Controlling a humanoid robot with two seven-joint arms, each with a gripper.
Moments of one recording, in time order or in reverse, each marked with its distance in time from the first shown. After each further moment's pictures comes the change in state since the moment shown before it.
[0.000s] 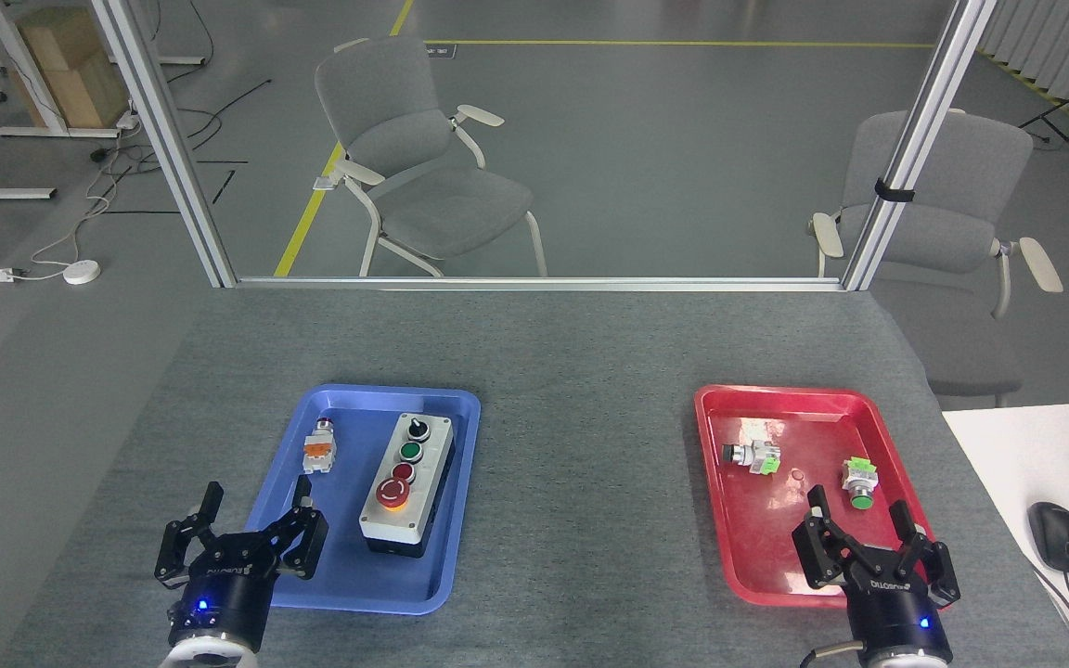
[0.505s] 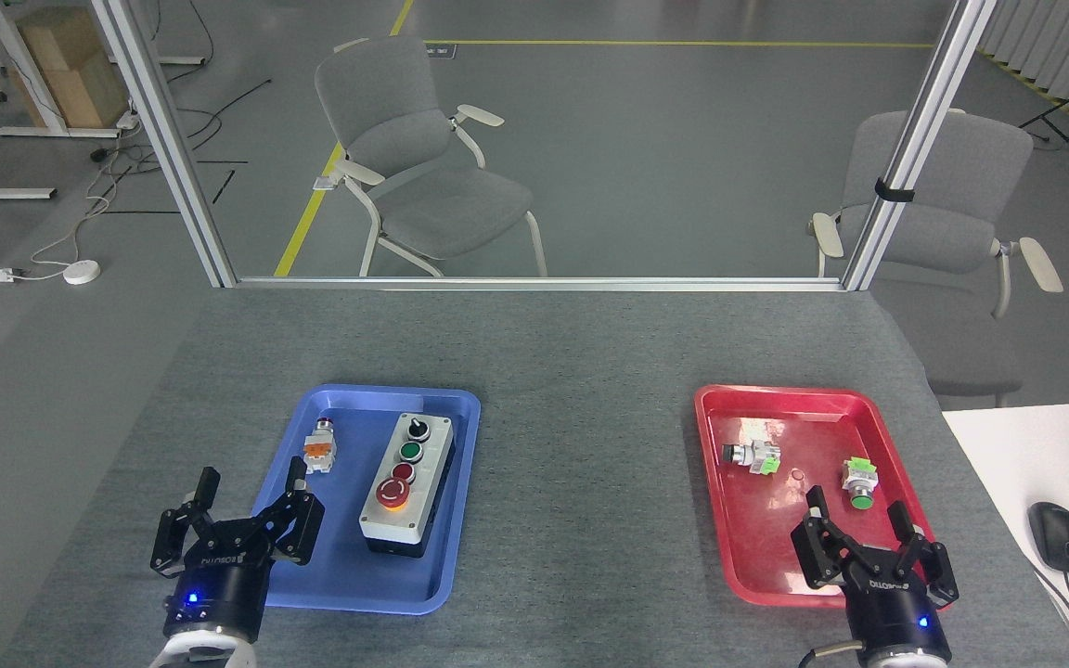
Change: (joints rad) left arm 0.009 -0.004 0.000 -0.067 0.090 -0.021 0.020; right arm -0.002 0.002 -0.001 0.000 0.000 0.000 0.004
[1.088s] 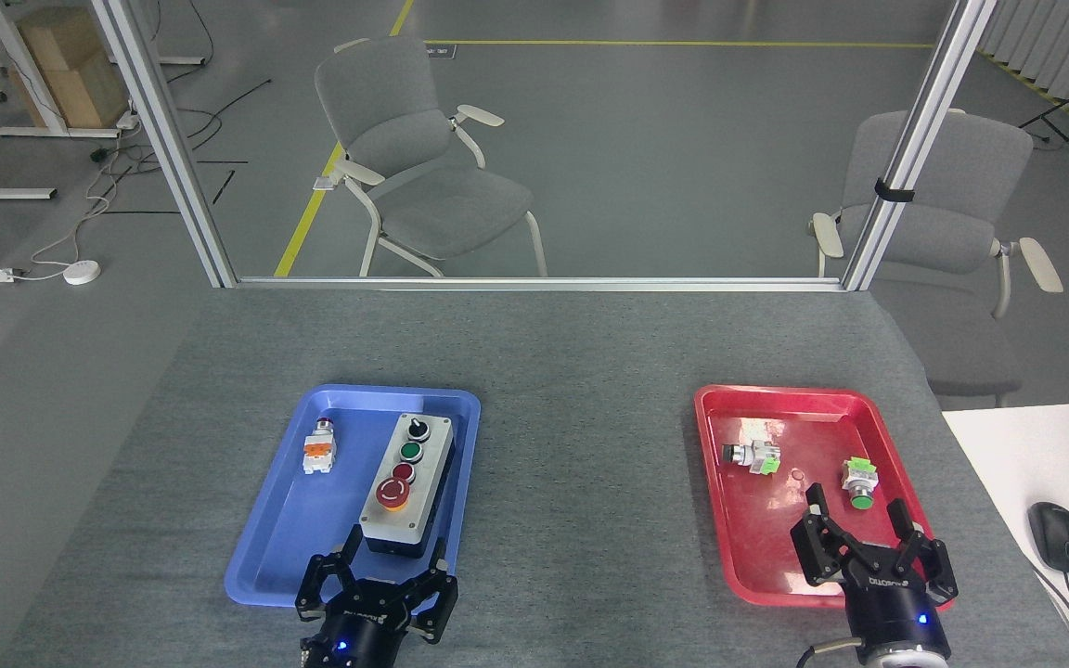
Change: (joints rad) left arm 0.022 -0.077 -0.281 0.140 -0.229 0.104 -0.083; right arm -0.011 0.000 0.001 0.000 0.000 0.001 0.003
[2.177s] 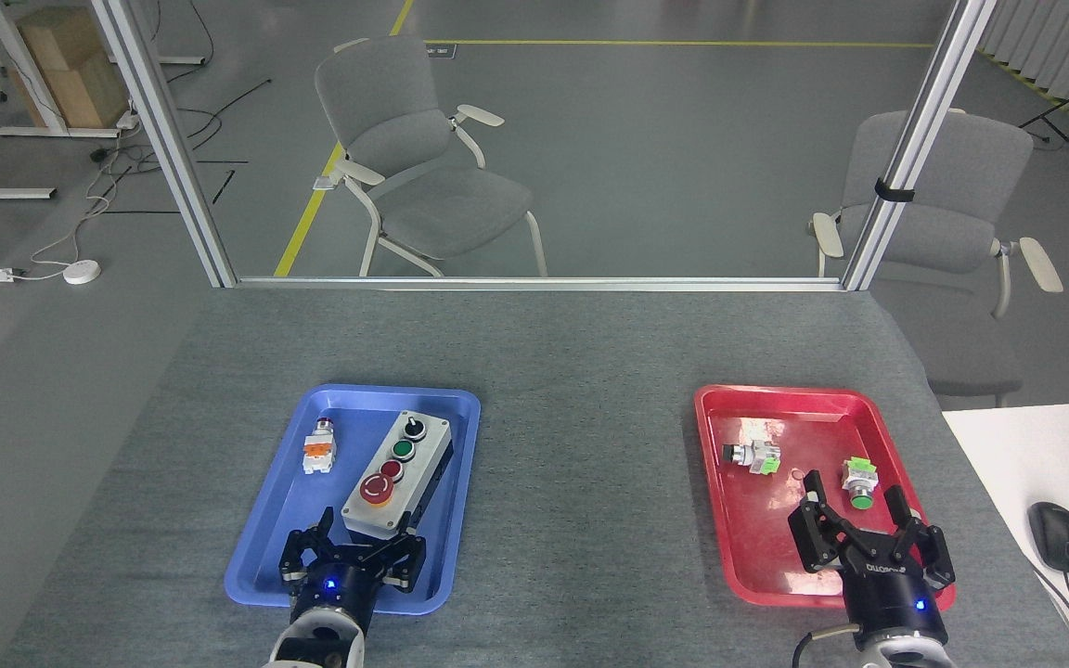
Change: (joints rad) left arm -0.228 0.024 0.071 0.332 0.009 0.069 -0.058; right arm -0.022 0.001 0.001 0.002 0.001 -0.001 0.010
